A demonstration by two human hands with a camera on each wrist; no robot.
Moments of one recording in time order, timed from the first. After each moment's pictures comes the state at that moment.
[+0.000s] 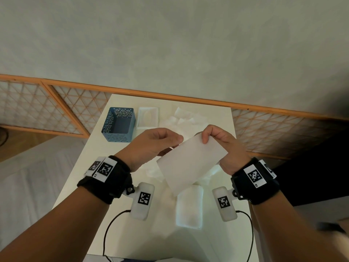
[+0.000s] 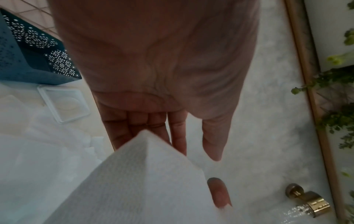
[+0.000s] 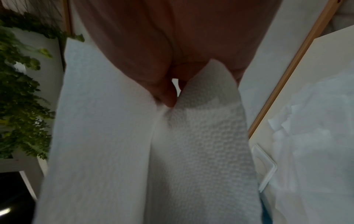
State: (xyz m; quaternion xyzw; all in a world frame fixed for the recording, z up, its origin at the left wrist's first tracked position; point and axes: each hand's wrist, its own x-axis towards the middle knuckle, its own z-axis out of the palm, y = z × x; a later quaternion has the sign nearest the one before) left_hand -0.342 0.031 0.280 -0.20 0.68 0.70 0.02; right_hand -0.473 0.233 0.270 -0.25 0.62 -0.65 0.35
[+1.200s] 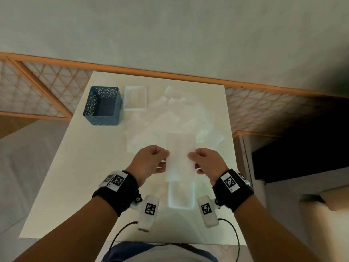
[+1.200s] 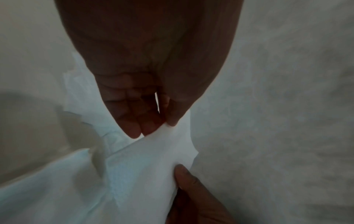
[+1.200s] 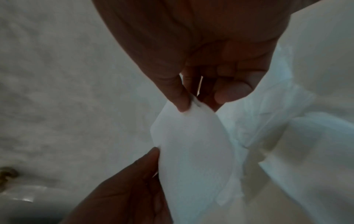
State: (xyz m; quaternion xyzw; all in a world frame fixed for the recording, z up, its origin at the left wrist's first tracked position) left_hand -0.332 0.071 0.153 -0.37 0.58 0.73 0.05; right_hand -0.449 0.258 0.148 -0.02 0.79 -0.50 0.36
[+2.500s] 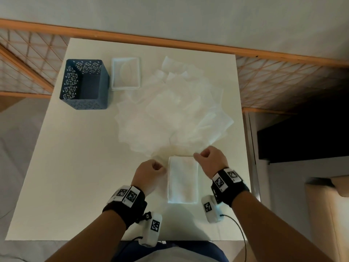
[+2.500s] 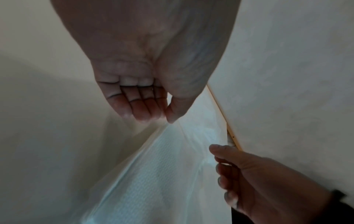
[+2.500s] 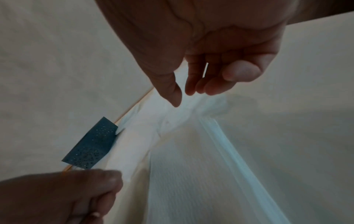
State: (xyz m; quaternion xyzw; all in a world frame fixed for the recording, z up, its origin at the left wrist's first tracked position) left_hand -0.323 0.085 0.035 -0.41 0.75 0.51 0.15; right_hand -0.474 0.262 0.057 -0.02 0.91 -0.26 0.32
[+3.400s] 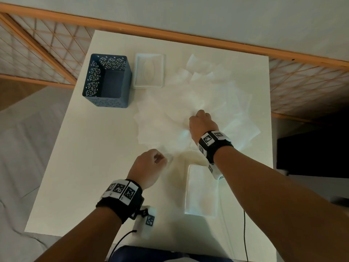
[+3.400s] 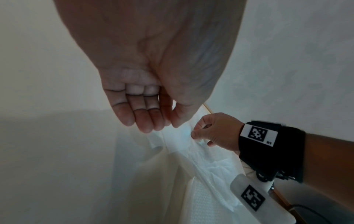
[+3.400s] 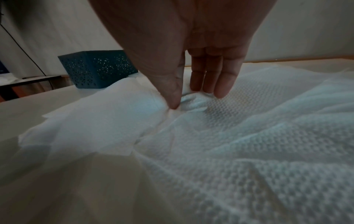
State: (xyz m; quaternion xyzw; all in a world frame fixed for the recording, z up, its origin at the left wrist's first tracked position) left_hand -0.322 0.007 0.035 -0.37 0.80 0.46 0.12; right_hand -0.549 0.102 0.013 -0.36 0.91 0.03 0.20
